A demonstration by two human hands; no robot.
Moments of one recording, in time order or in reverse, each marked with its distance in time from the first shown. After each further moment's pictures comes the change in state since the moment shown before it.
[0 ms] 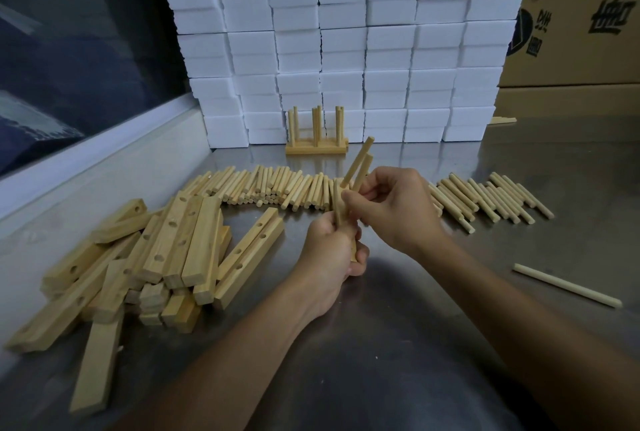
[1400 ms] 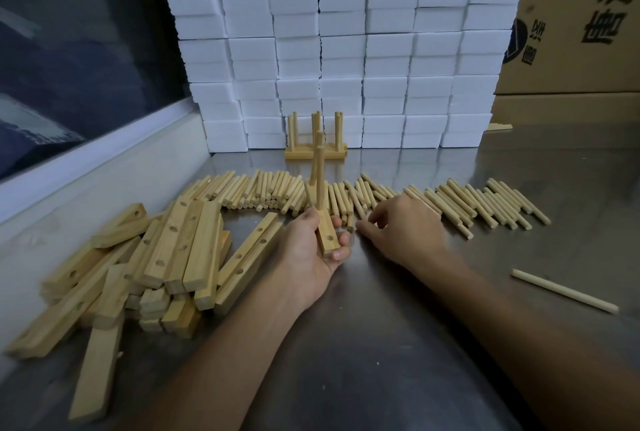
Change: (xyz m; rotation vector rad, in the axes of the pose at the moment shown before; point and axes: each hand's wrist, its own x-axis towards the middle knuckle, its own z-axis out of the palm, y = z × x) left_hand -0.001 0.023 -0.011 -0.446 0.130 -0.202; right_hand 0.001 0.034 0.005 -0.690 -0.060 0.129
